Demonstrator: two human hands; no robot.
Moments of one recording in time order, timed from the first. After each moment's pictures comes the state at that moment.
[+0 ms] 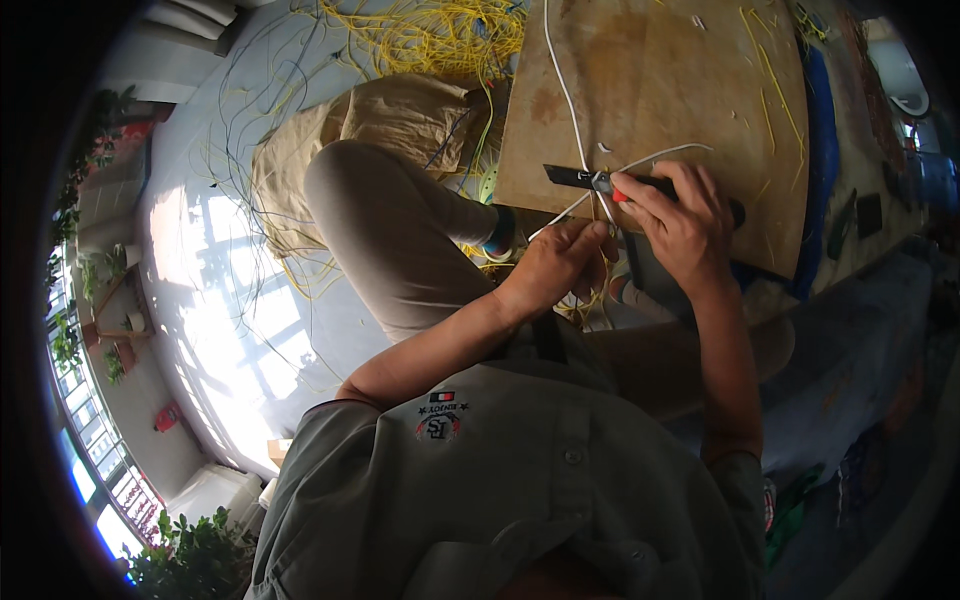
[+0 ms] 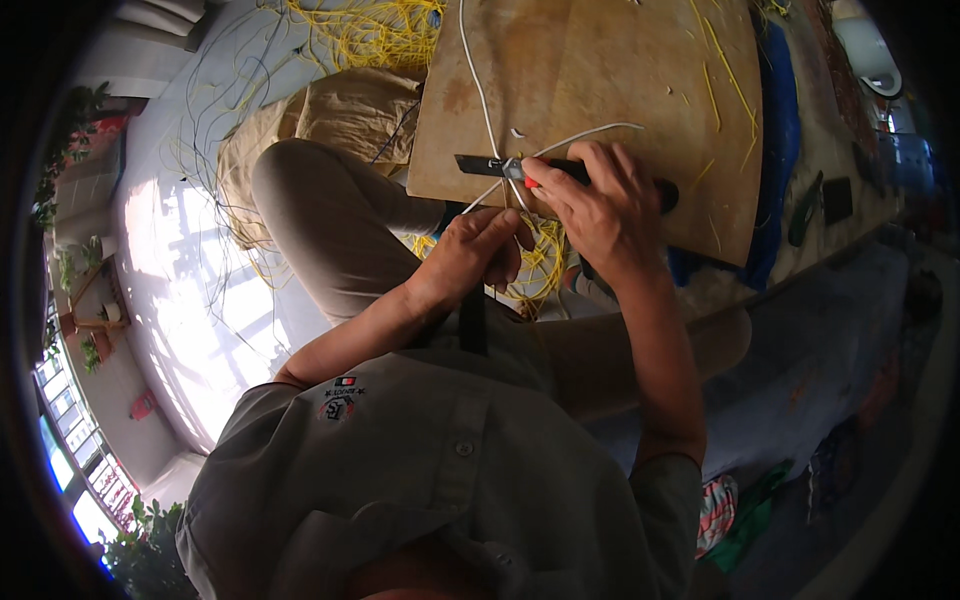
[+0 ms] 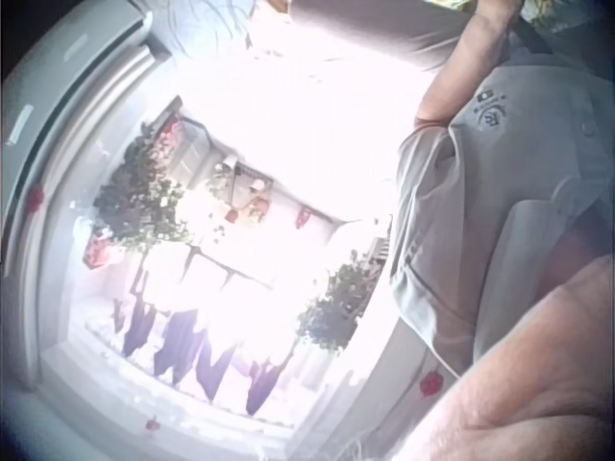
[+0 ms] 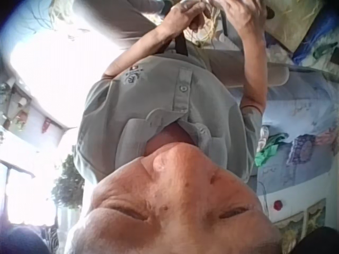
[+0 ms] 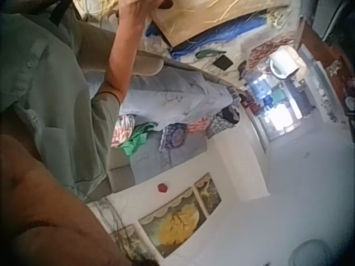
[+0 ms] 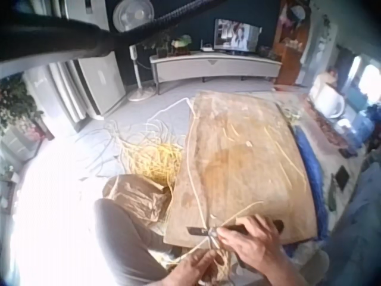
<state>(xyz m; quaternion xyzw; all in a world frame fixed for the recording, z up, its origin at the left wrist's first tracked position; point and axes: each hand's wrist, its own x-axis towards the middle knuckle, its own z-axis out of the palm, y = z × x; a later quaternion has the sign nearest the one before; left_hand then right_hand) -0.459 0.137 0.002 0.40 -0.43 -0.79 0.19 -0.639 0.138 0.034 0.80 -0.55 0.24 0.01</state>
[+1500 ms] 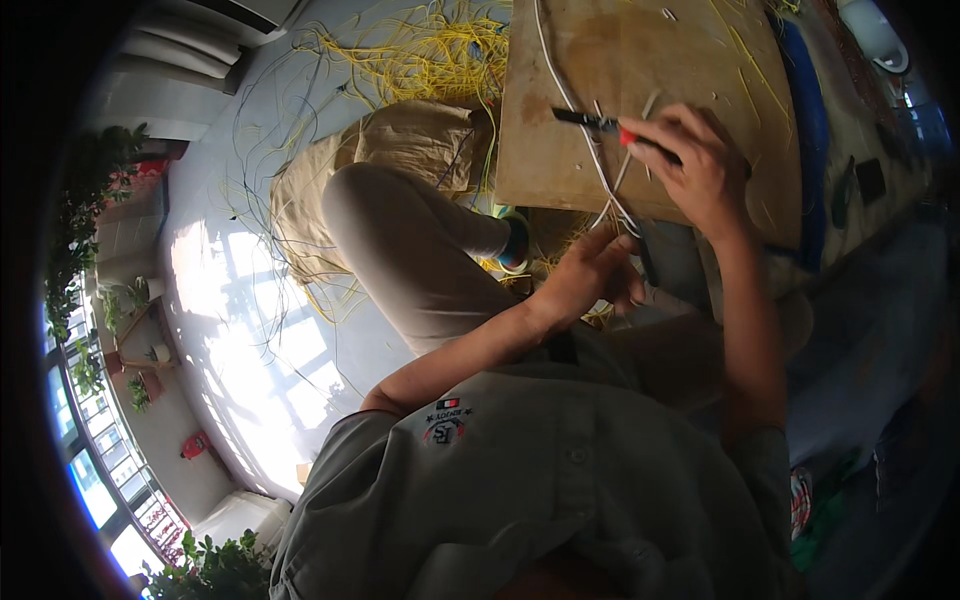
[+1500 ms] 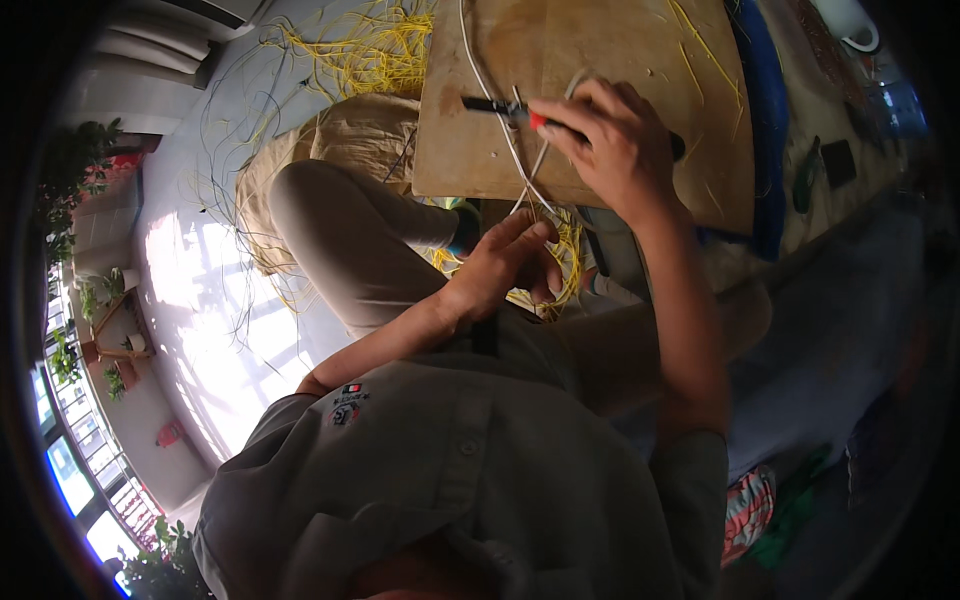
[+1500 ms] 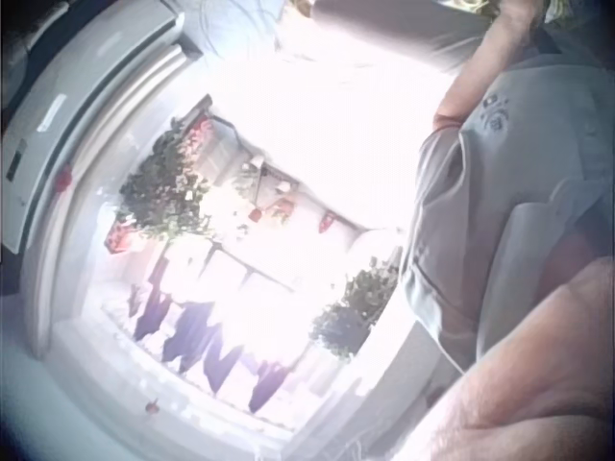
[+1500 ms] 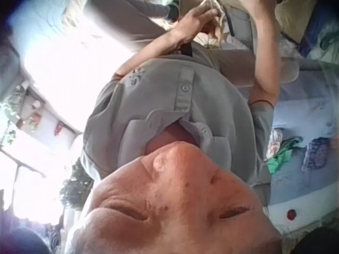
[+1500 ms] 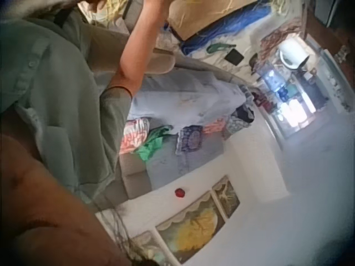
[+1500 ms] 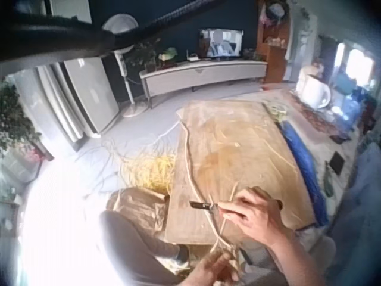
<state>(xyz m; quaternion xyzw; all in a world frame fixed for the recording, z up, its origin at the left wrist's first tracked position) -0.476 0.158 0.014 0.36 -0.31 -0.86 0.17 -0.651 0.113 0.052 0.76 -0.57 0.31 0.02</state>
